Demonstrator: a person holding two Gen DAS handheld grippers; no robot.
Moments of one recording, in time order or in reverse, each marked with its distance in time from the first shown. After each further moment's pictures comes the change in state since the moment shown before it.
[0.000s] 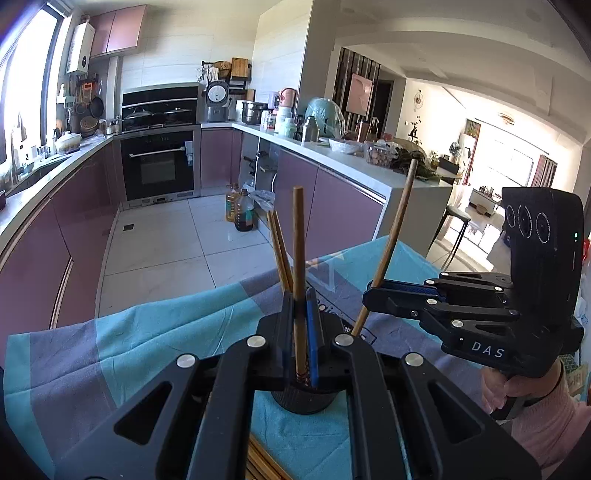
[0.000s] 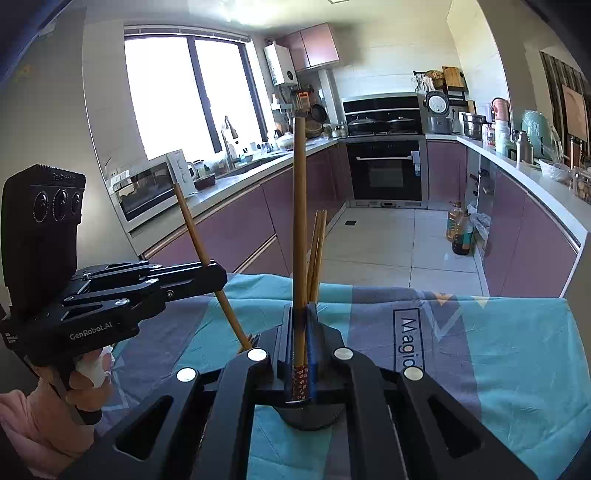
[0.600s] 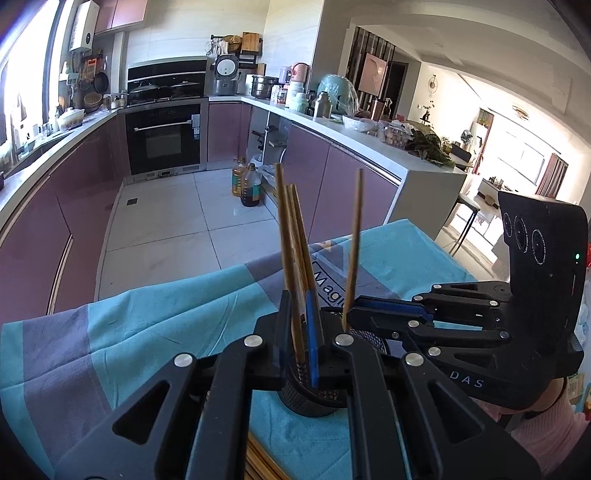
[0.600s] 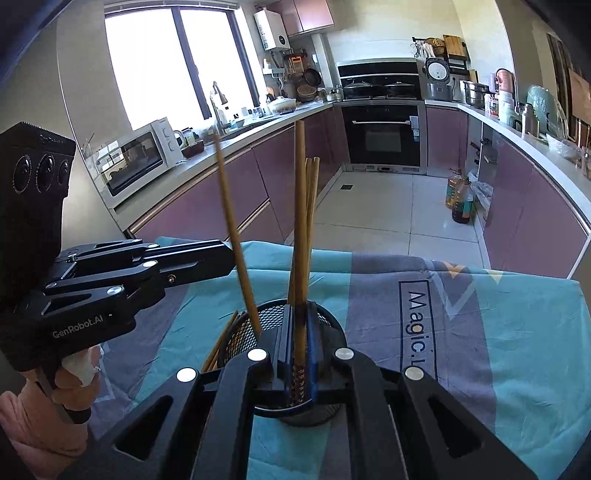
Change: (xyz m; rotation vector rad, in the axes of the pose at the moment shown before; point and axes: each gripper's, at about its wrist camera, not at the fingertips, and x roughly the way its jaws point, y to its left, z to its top) left arm 0.042 0.036 0.010 -0.057 0.091 0.021; right arm 0.040 -0.002 0.001 0.035 0.114 -0.029
